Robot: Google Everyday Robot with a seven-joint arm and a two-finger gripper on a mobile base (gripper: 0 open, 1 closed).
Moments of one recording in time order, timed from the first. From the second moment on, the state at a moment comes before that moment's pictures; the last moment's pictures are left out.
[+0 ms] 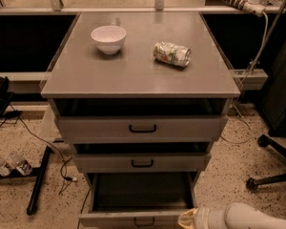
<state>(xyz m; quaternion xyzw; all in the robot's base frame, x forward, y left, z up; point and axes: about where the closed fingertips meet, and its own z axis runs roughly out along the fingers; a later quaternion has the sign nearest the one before) 0.378 -0.162 0.376 -0.53 0.78 0.16 0.28</state>
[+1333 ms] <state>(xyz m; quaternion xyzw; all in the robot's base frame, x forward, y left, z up) 0.432 -0.163 0.303 -0.51 0.79 0.11 0.32</state>
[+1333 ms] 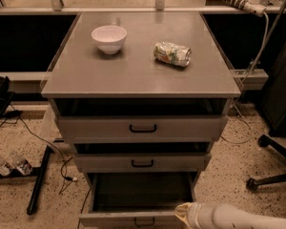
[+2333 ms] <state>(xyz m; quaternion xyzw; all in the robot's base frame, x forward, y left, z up) 0.431 -0.161 0.225 -0.52 0.80 0.12 0.28</state>
